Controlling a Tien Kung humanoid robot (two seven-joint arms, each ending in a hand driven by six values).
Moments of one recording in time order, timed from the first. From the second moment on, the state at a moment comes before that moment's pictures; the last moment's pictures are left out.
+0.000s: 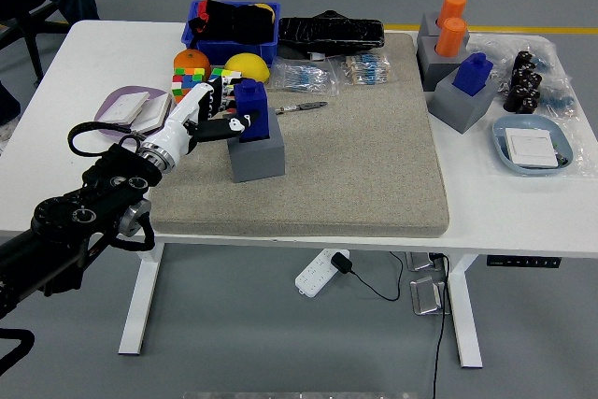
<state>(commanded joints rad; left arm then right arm) -0.79 0.18 -0.49 -0.66 0.66 0.09 -0.40 0.02 -0.32 1.23 0.23 -1.28 0.10 -0.06</state>
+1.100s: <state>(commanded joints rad) -0.79 0.16 -0.47 -0.62 0.65 0.10 -0.40 0.02 -0.32 1.24 0.23 -1.28 0.10 -0.06</state>
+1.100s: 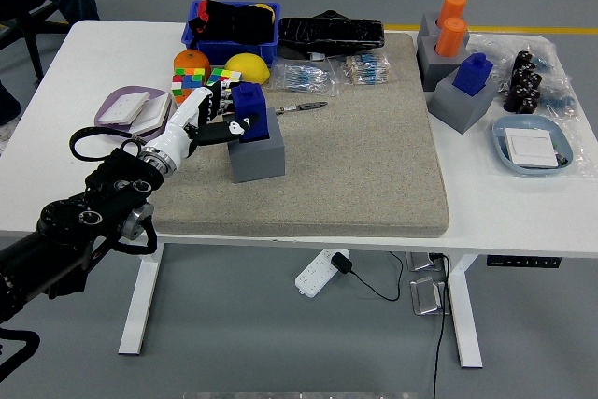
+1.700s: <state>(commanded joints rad) -0.78 0.17 -0.46 -0.63 0.65 0.10 -0.41 0.02 -0.32 1.24 0.23 -1.28 0.10 -0.06</state>
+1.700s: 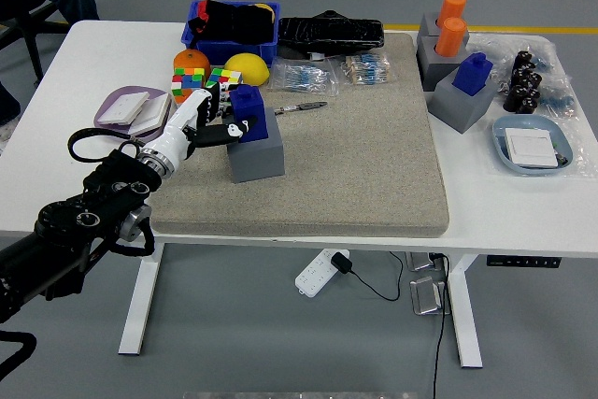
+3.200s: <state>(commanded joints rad) -0.77 0.15 -0.45 -0.62 0.63 0.06 -0.41 0.02 -0.31 1.24 0.23 -1.28 0.10 -0.06</state>
